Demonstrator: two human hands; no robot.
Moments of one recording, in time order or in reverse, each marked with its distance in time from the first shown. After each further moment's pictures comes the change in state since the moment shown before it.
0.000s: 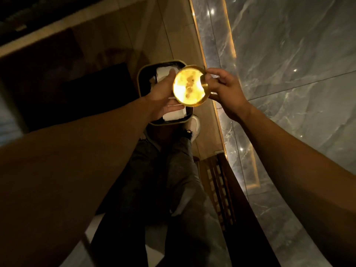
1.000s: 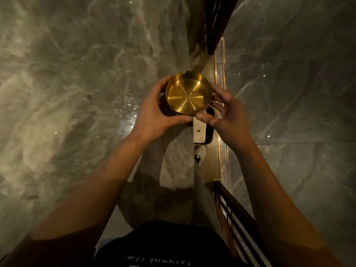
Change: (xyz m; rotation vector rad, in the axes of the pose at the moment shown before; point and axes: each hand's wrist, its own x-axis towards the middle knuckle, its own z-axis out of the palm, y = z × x) left_hand -0.292 -0.001 -0.189 0.231 0.240 1.024; right_hand -0.216 -0.198 0.215 -0.401 -0.098 -0.453
